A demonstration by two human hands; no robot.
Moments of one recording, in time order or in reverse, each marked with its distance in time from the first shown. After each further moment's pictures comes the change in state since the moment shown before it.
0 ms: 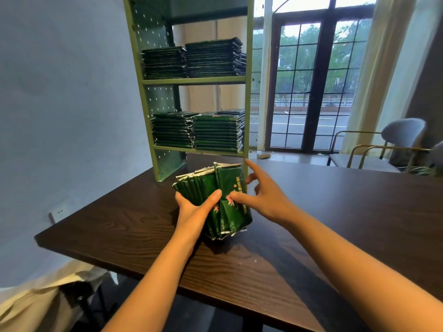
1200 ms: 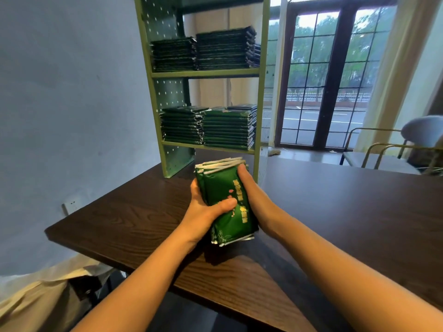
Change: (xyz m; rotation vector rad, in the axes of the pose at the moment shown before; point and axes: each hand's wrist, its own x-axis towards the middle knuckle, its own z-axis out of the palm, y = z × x) left_hand 0.003 0.001 0.000 -0.119 -0.207 0.074; right_hand 0.014 -0.011 0.039 0.747 -0.220 0.195
